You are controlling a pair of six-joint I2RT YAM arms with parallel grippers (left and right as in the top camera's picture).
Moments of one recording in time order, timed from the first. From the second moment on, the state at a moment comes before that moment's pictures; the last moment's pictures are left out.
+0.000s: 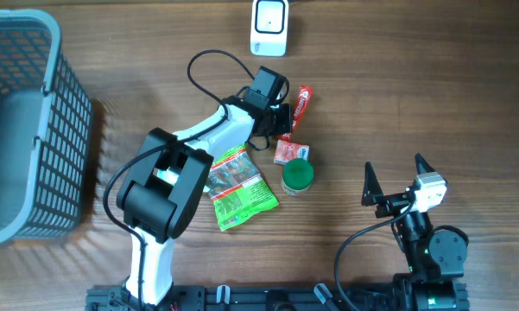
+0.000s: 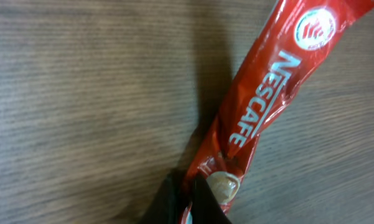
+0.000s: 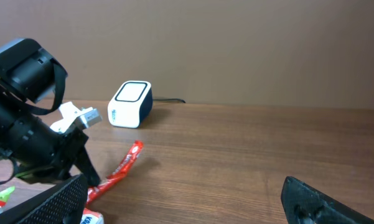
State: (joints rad) left arm -0.54 2.12 1.36 -0.31 0.22 -0.55; right arm 0.03 0.03 0.01 0.01 -0.14 0.03
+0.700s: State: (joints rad) left arm -0.48 1.90 1.36 -0.50 0.06 -0.54; right arm 0.03 0.03 0.01 0.01 -0.14 0.03
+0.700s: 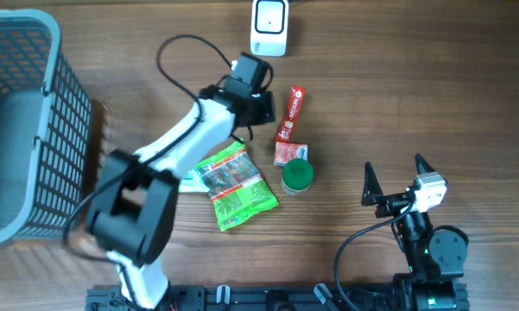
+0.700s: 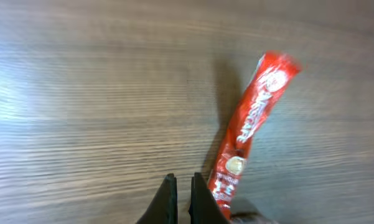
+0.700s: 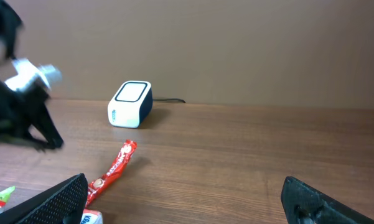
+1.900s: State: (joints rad) left arm -0.65 0.98 1.36 -1.17 -0.58 -0.75; right arm 0.03 0.22 0.39 -0.48 -0.47 0.26
